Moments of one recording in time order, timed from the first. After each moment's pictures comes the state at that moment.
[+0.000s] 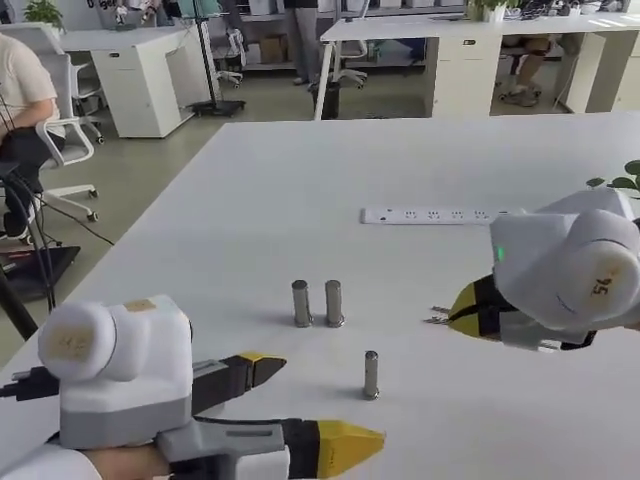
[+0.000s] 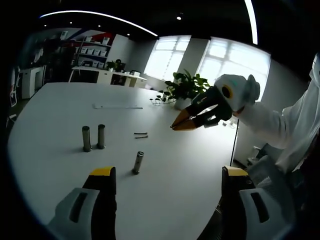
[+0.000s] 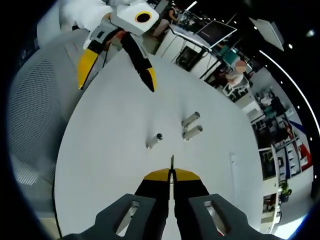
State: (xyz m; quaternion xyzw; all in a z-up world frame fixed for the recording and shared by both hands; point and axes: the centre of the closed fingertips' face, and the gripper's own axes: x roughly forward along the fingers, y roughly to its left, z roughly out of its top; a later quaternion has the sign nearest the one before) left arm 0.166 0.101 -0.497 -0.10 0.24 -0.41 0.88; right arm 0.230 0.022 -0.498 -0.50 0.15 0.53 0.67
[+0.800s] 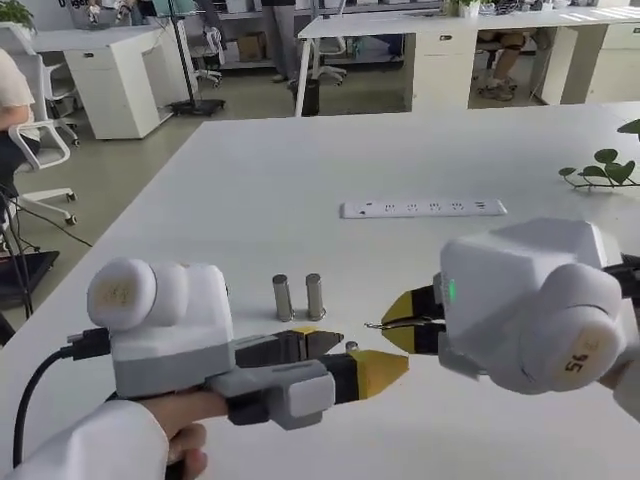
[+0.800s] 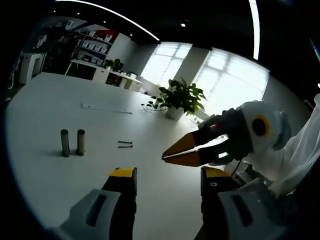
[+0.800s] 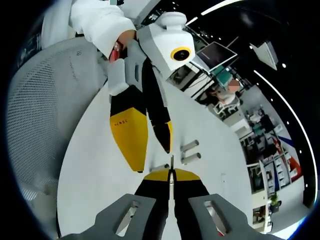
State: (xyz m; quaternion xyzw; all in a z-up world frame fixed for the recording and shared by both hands) left arm 0.185 0.062 -0.481 -0.17 0.23 -0.42 0.86; right arm 0.194 0.057 -0.482 -0.50 0.07 0.52 0.69
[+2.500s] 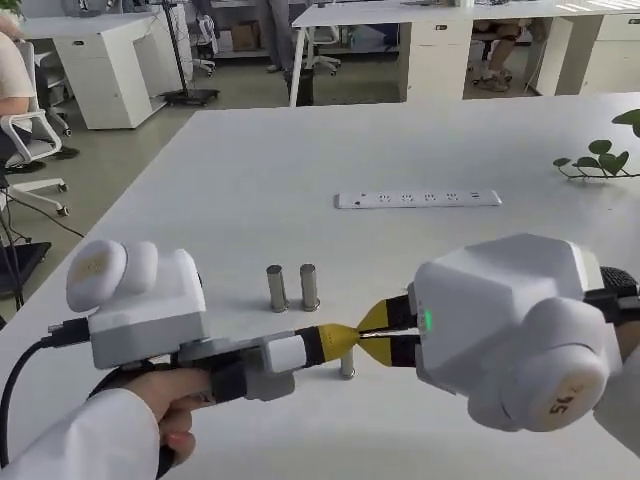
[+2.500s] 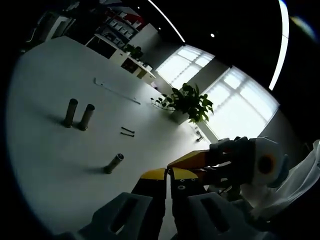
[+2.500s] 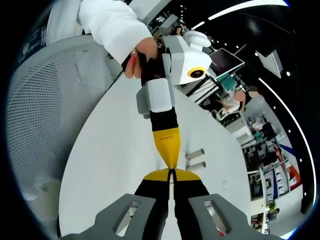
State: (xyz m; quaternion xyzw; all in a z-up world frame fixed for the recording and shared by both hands) left arm 0.183 0.071 -0.483 -0.29 0.29 -0.39 0.83; right arm 0.179 0.075 -0.485 -0.50 0.05 0.54 0.68
